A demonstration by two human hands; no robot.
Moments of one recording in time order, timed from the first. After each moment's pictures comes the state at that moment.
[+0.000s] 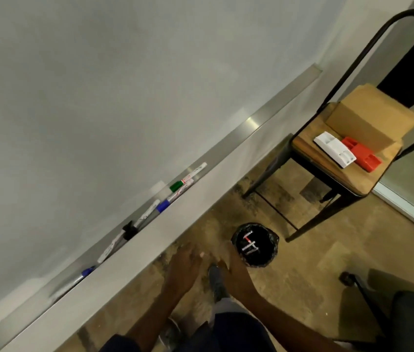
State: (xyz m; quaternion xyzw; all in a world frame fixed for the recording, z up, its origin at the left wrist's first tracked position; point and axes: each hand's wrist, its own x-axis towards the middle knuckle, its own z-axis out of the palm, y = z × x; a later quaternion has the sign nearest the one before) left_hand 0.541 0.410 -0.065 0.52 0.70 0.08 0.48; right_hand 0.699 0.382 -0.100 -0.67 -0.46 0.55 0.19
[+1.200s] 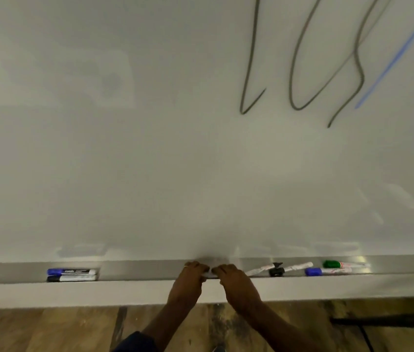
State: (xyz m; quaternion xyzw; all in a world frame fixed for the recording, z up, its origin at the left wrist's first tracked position) left_hand 0.227 0.293 -0.061 0.50 0.81 0.21 0.22; right_hand 0.370 0.397 -0.057 -0.24 -0.96 0.16 0.00
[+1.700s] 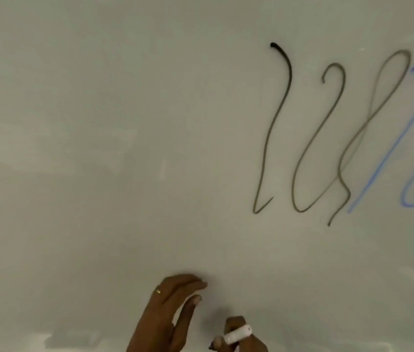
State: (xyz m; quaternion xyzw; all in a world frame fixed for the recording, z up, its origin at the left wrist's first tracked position) left_hand 0.176 0.269 0.178 0.57 0.65 0.48 -0.16; right_hand 0.320 0.398 0.122 -0.19 -0.87 0.19 0.42
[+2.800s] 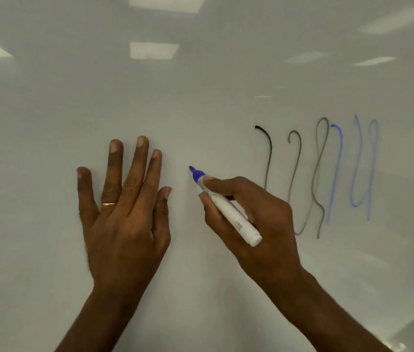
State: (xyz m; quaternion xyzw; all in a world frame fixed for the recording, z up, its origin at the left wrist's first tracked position) left_hand 0.073 0.277 0.441 0.49 0.57 0.36 -0.55; right_hand 0.252 0.339 0.449 -0.11 -0.72 0.04 0.68
